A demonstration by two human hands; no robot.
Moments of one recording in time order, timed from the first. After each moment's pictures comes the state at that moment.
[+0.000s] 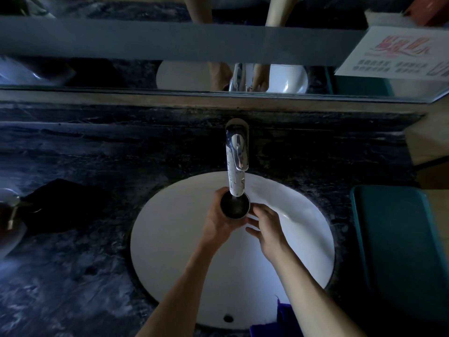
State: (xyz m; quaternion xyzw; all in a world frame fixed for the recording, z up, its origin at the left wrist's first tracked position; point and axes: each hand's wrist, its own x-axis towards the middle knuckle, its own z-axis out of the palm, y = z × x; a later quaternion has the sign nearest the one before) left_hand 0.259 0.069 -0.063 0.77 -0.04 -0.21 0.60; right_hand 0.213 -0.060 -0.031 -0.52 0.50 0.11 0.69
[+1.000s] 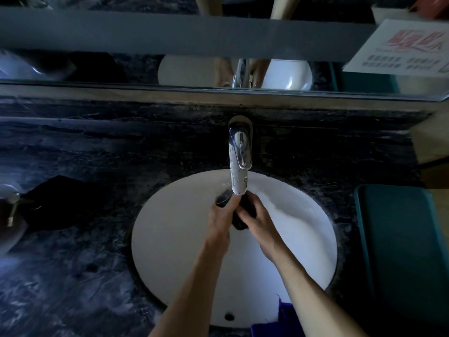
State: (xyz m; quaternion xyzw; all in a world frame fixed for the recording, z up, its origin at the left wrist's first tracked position) left_hand 0.260 0.050 -0.057 0.60 0.18 -0.30 0.72; right_hand 0.215 -0.051 -0.023 -0.65 0.30 0.12 0.68
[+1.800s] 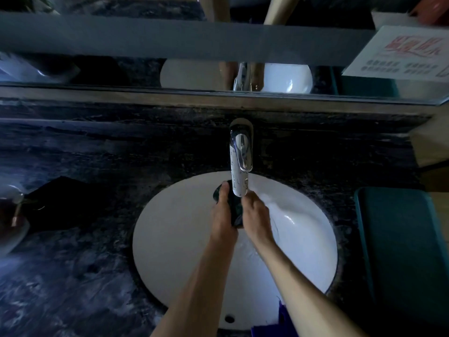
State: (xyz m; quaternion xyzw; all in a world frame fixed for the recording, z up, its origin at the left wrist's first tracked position) left_hand 0.273 0.035 -0.049 0.52 0.29 -0.32 0.74; right_hand 0.240 -0.033 -0.013 -0.75 0.37 0.08 0.54
